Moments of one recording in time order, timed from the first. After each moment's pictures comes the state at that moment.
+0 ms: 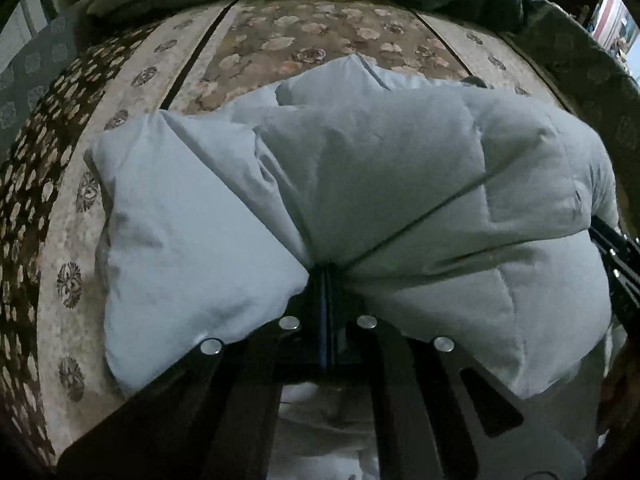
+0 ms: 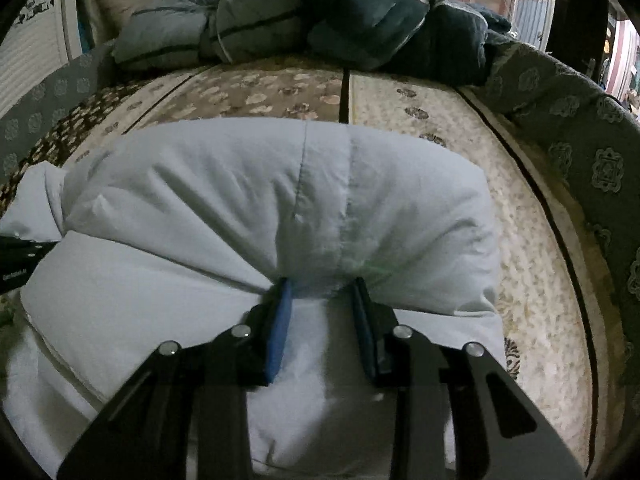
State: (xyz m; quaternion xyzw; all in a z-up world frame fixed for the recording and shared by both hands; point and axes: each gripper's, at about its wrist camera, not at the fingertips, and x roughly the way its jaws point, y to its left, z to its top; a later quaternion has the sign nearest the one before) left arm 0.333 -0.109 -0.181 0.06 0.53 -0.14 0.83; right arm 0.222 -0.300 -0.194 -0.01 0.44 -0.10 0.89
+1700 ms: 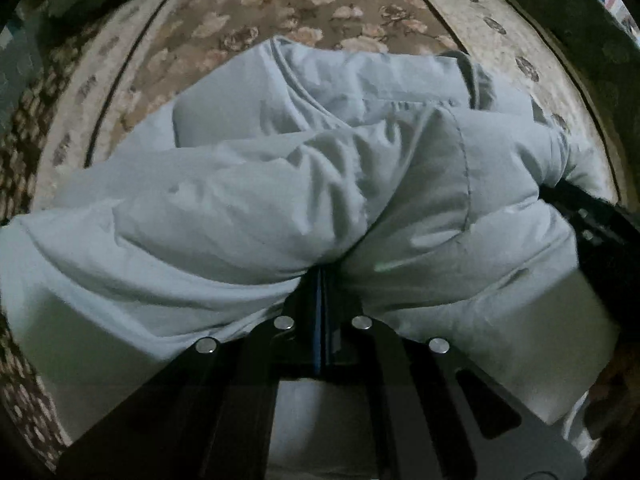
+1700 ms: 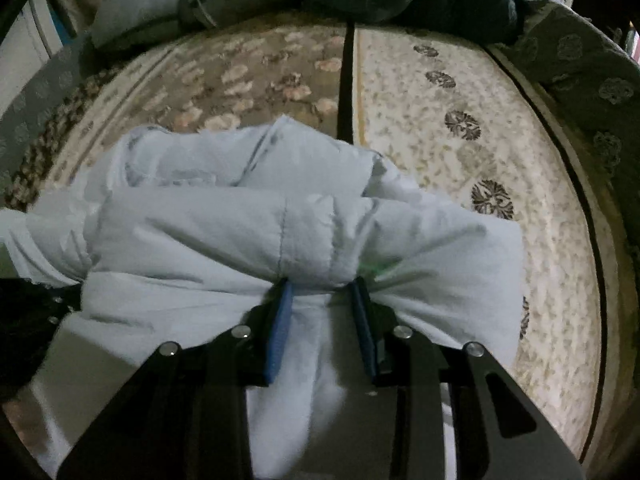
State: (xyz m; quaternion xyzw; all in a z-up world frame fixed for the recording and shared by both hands) left arm 0.387 -0.193 -0.191 0.08 0.61 -0.14 0.77; right arm 0.318 -0.333 -0.208 0.02 0.53 -0.08 0.84
